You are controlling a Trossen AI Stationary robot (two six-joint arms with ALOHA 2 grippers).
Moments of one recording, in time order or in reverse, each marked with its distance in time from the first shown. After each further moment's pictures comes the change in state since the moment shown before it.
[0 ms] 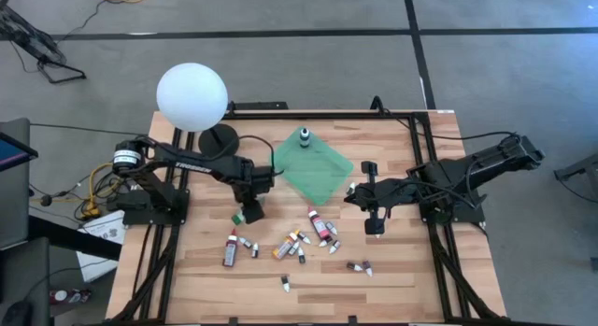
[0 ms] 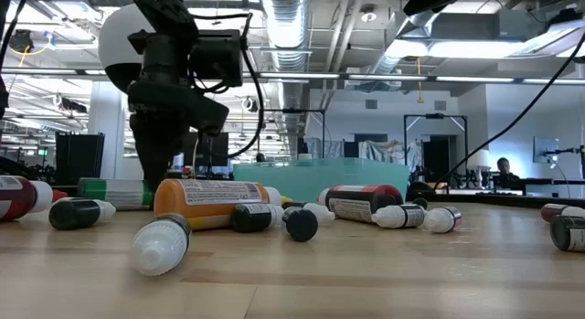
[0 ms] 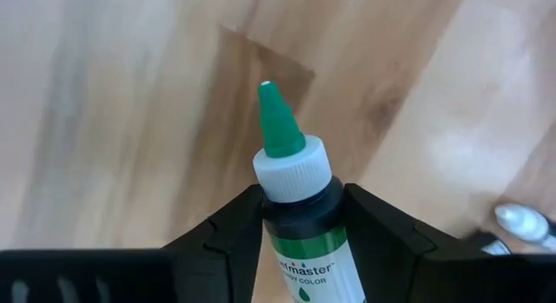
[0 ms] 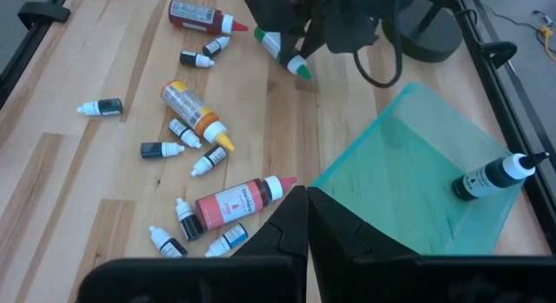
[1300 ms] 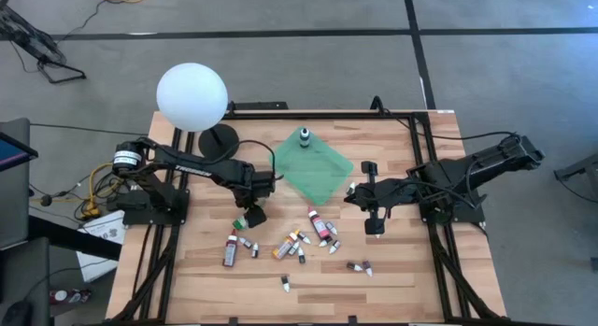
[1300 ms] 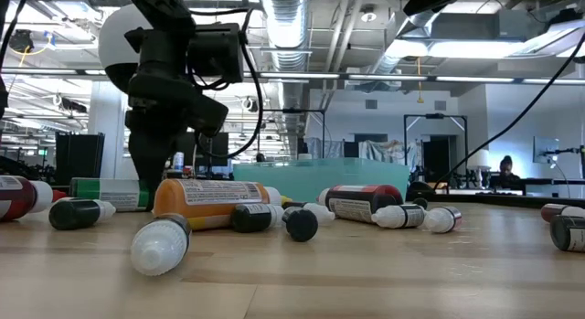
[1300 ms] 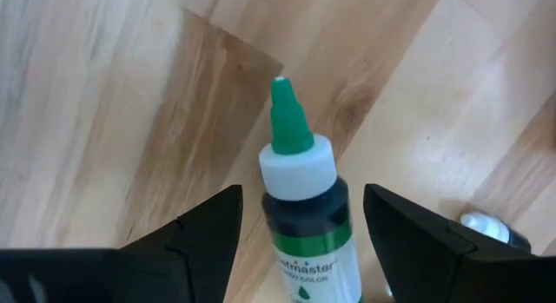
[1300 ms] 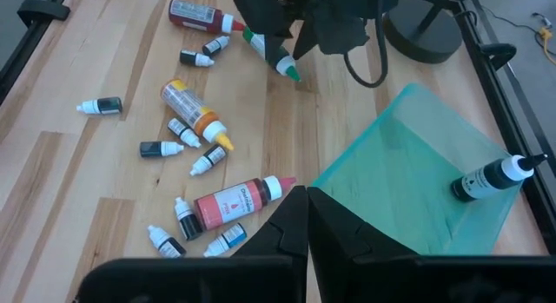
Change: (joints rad) left arm -0.038 0.002 -0.001 0.027 0.016 -0.121; right arm 0.000 0.000 0.000 0.000 0.001 -0.008
